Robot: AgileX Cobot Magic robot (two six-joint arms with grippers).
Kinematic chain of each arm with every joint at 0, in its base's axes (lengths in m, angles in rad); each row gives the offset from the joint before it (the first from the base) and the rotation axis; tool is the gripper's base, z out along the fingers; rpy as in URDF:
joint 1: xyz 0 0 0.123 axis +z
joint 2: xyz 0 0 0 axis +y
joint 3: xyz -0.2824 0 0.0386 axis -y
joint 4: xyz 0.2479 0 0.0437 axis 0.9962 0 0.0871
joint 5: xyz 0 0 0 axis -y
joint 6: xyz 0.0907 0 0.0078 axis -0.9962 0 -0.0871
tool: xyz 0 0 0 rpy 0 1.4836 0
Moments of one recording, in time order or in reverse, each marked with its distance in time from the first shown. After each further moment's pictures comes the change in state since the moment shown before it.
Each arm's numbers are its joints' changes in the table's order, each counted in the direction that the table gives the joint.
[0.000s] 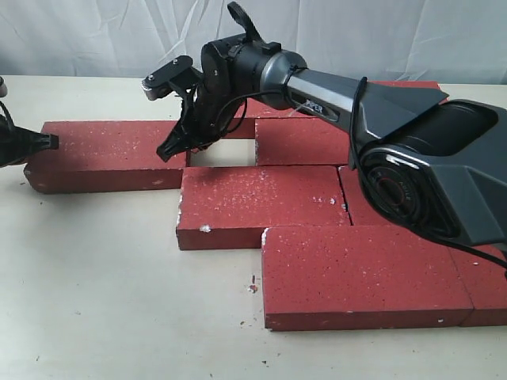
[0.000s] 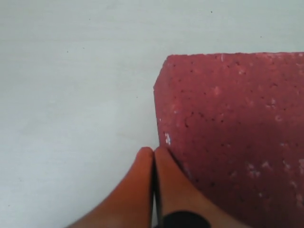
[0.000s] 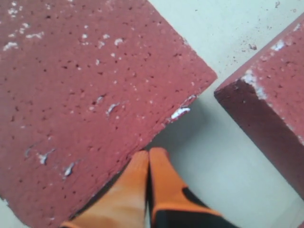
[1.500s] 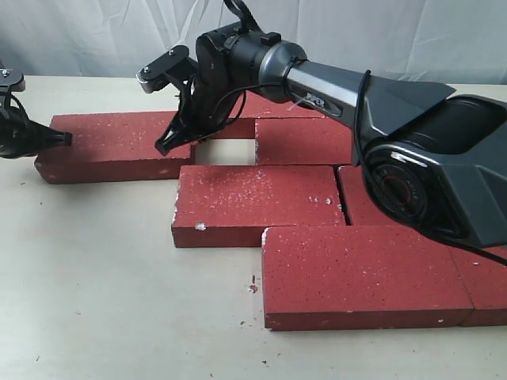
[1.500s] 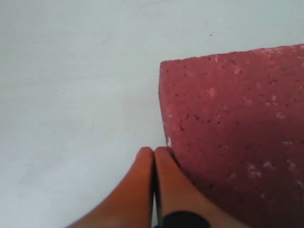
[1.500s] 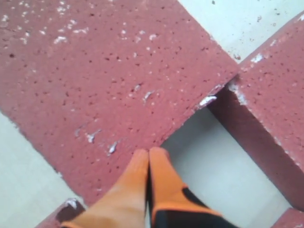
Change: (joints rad) left arm -0.059 0.050 0.061 -0.191 0.098 -0.234; right arm 0.006 -0.032 0.000 -0.054 -0.010 -0.033
